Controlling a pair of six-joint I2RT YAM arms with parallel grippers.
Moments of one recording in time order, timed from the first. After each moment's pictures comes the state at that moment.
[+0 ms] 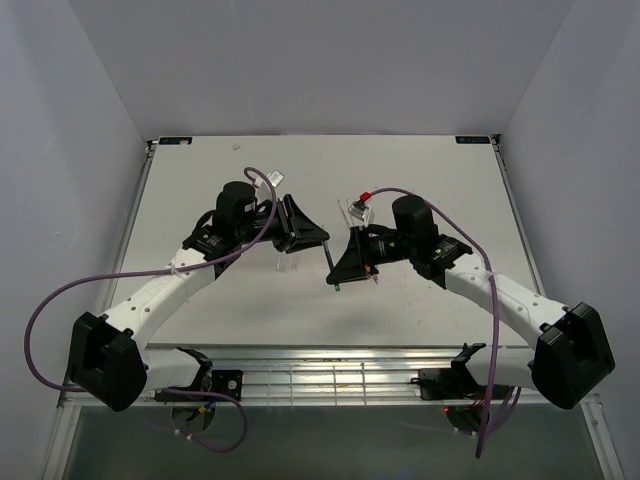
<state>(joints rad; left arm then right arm) -0.51 1.25 0.95 -0.11 0.64 -1.04 0.65 1.23 0.85 -0.07 -0.96 0.86</state>
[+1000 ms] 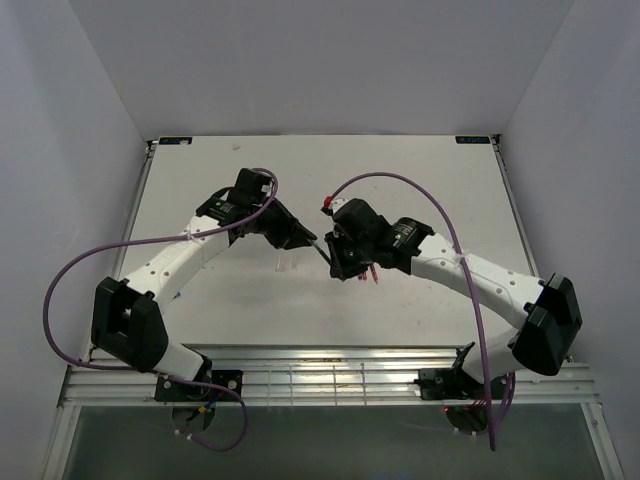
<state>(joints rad) -0.47 1.45 1.19 -0.61 0.40 -1.23 0.92 1.45 1.27 -0.75 -0.04 0.41</state>
